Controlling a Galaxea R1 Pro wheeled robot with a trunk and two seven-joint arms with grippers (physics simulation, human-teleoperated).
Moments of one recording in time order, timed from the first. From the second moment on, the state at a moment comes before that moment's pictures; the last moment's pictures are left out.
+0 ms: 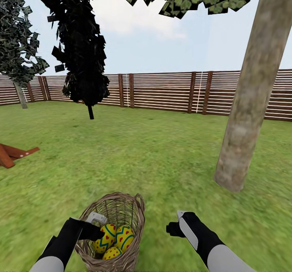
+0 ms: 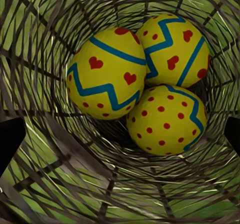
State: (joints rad) left arm -0.51 -0.02 0.34 -0.68 -0.71 0.50 -0.51; right arm -0.59 0.07 0.29 -0.56 -0.45 0.67 -0.25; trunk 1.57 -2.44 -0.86
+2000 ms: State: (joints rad) left arm -0.51 -0.03 0.34 -0.69 -0.71 0.51 -0.50; right arm -0.59 0.06 0.23 -0.56 -0.45 0.67 -0.25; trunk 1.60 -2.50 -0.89
